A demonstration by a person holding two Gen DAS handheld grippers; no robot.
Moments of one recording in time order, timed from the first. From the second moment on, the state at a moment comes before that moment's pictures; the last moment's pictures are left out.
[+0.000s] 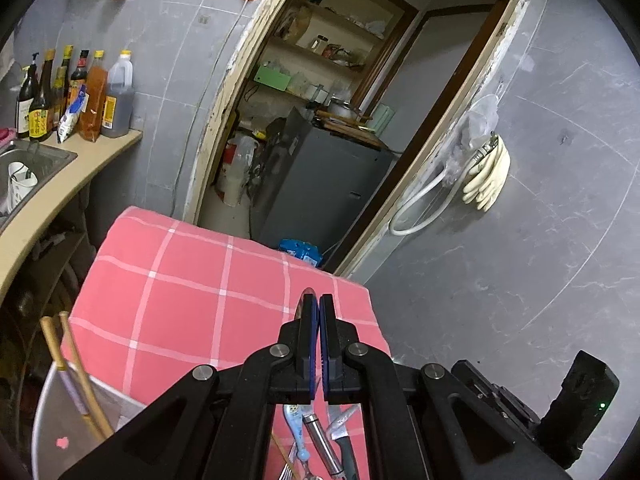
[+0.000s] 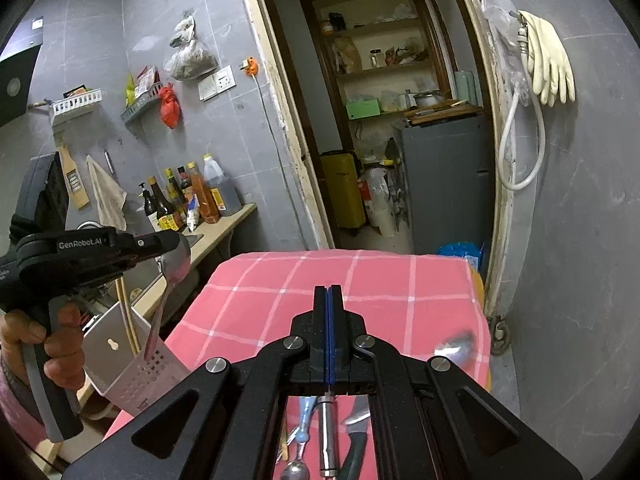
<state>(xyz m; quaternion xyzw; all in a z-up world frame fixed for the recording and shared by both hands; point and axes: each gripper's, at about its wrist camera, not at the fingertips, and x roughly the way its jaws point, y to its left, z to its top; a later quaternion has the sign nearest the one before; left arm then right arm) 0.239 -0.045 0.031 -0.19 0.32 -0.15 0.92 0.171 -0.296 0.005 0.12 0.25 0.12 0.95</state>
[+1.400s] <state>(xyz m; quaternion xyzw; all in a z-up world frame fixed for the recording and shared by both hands) 0.310 -0.117 -0.078 -0.18 0.44 -0.17 0.86 0.275 -0.404 -0.172 0.26 0.40 0.01 0.88</state>
